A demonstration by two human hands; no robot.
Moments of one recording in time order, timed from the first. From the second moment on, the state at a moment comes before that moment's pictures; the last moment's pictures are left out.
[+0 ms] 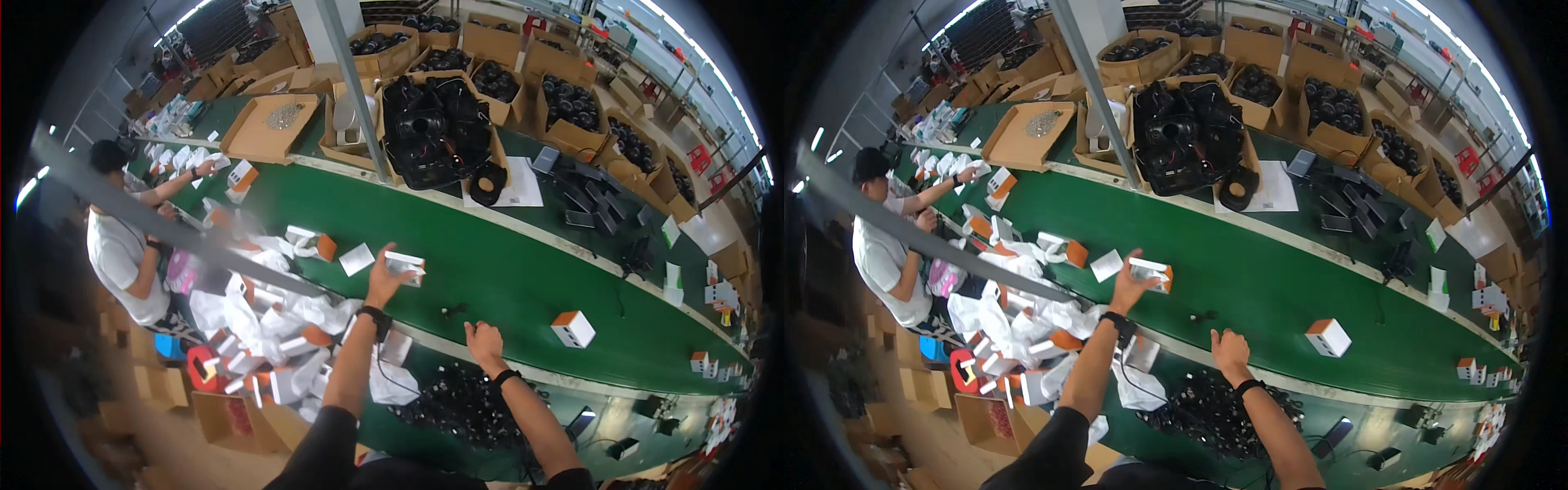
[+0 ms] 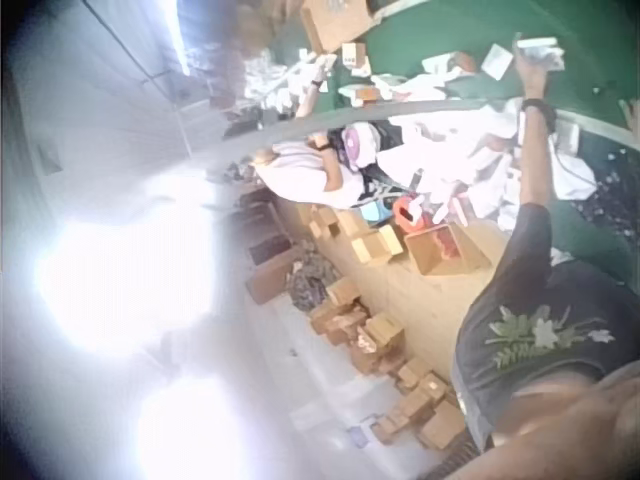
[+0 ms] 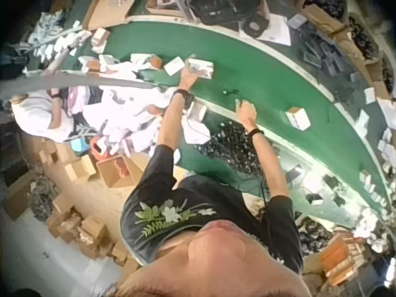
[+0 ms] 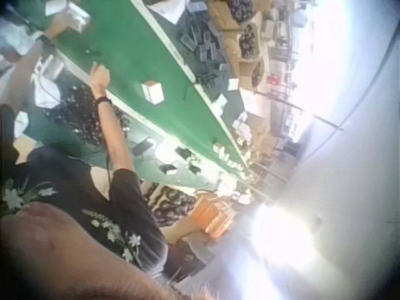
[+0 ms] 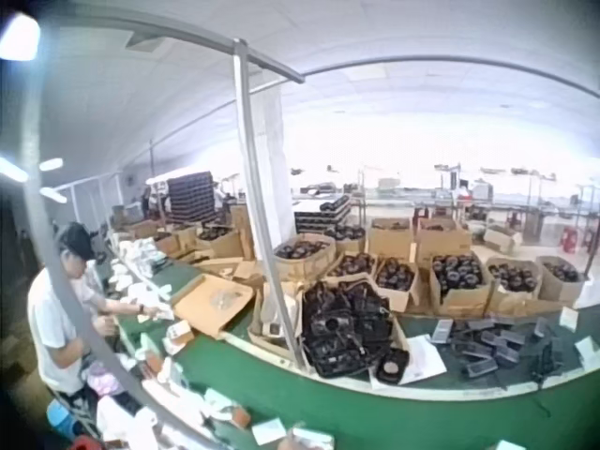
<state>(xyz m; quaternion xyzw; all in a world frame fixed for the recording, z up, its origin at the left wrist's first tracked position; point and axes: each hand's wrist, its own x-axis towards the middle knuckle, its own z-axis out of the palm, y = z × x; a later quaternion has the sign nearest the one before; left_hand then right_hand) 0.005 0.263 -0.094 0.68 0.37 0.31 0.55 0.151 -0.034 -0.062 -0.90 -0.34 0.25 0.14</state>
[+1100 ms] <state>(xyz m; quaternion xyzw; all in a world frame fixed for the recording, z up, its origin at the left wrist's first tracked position) 0.046 0.105 -0.093 0.66 0.38 0.24 0.61 0.141 -0.018 -0.035 -0.79 -0.54 -0.08 0.28</state>
